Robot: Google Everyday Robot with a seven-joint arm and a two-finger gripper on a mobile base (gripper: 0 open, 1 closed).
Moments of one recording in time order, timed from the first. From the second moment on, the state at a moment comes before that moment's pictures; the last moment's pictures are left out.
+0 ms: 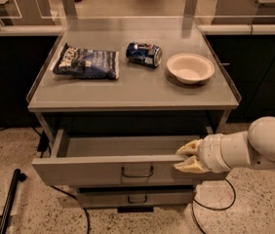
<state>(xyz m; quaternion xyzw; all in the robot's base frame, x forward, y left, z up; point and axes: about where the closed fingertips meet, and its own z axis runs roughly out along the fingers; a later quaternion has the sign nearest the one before) 0.480 -0.144 0.674 -0.61 0.70 0.12 0.35</state>
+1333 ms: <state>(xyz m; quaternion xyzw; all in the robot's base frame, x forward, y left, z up) 0.473 -0.147 0.673 -0.61 0.70 0.12 0.35</state>
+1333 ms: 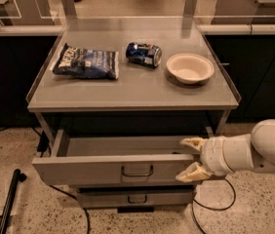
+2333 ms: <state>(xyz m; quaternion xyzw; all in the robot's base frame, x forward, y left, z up) 0.432 -0.171 0.674 -0.60 0.71 0.13 0.36</state>
